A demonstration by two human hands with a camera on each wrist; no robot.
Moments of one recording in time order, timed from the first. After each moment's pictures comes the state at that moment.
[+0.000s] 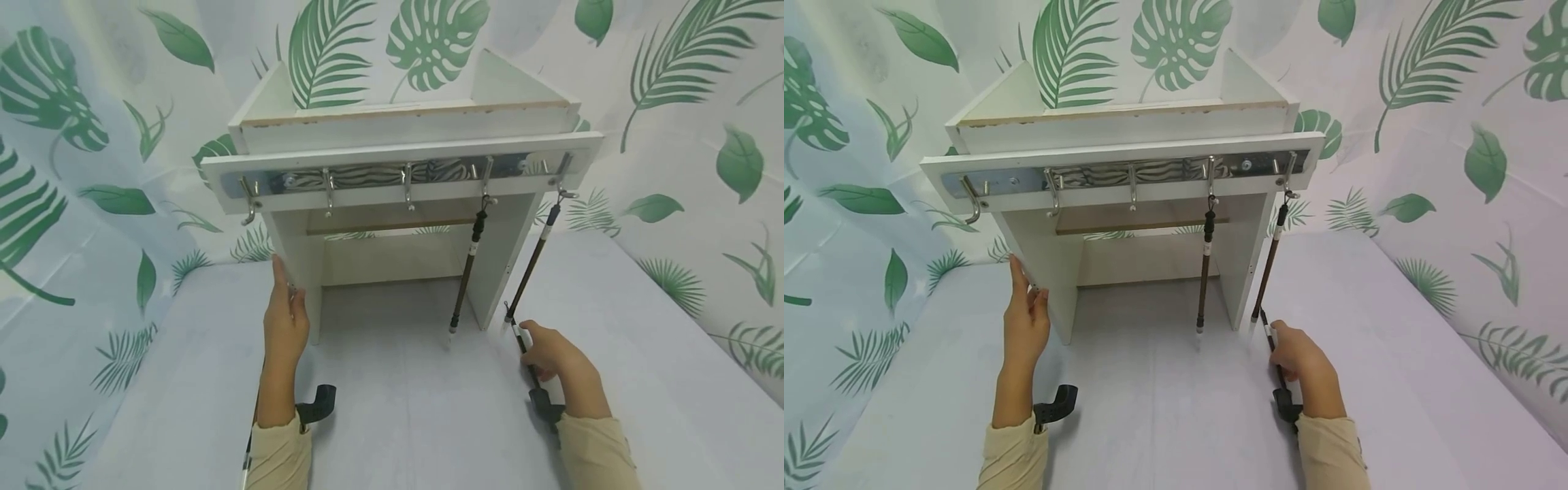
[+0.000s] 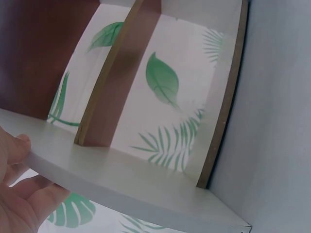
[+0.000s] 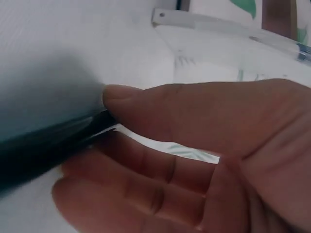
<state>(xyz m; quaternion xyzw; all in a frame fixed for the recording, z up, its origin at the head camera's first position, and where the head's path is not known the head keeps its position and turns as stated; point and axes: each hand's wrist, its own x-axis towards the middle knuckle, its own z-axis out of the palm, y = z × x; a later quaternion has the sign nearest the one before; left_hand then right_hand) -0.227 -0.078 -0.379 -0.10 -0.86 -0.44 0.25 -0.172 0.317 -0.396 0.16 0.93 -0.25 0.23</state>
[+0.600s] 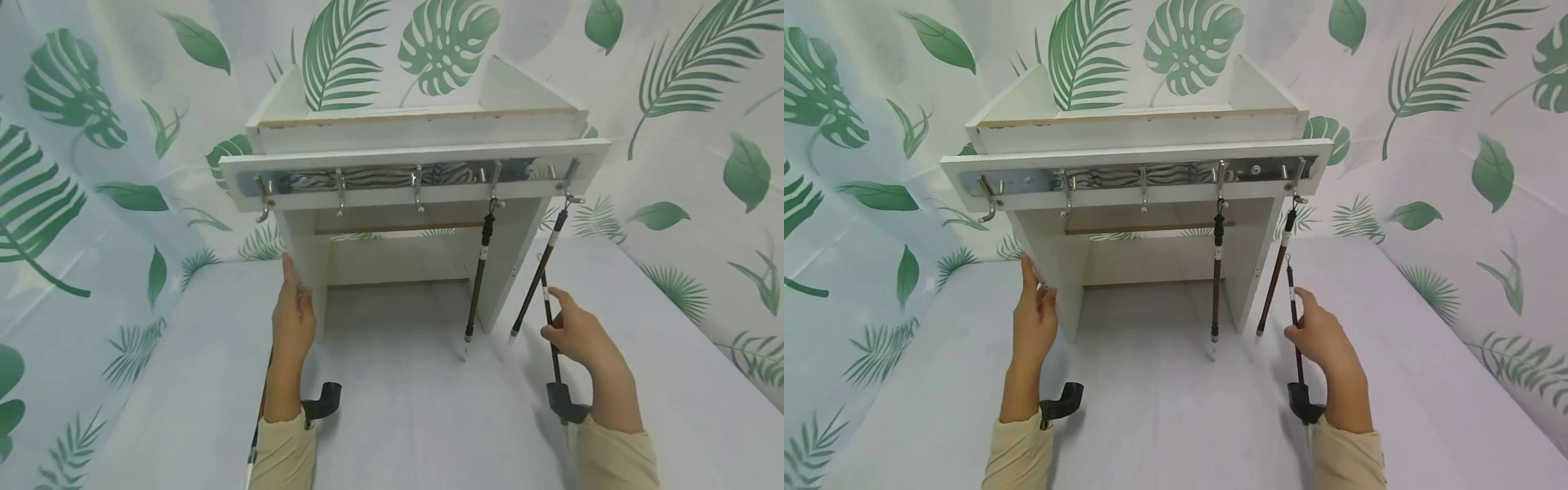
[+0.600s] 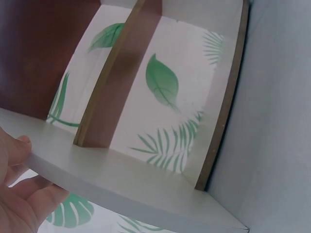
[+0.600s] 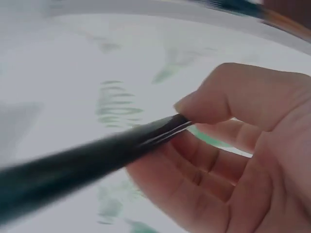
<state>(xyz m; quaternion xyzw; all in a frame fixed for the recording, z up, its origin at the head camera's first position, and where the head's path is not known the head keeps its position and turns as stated) -0.230 -0.081 -0.380 -0.10 -0.85 -0.45 0.24 -0.156 0.319 -0.341 0.08 0.97 -0.24 0.04</state>
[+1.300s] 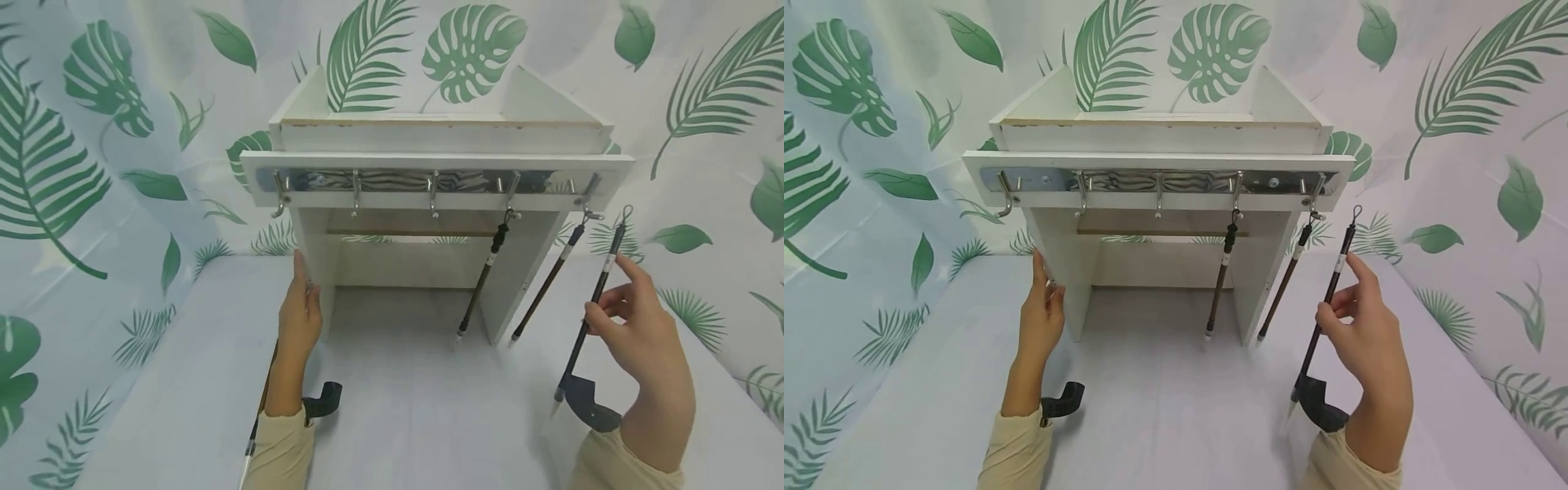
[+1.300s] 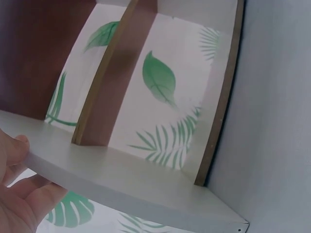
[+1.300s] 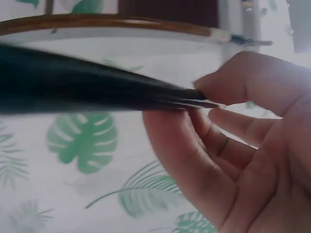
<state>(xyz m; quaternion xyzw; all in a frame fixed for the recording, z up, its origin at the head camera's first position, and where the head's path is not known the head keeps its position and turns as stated) -0.233 -0.083 -0.379 -0.12 -0.85 -0.43 0.28 -0.130 0.307 -0.273 0.05 0.94 -0.28 -0.19</state>
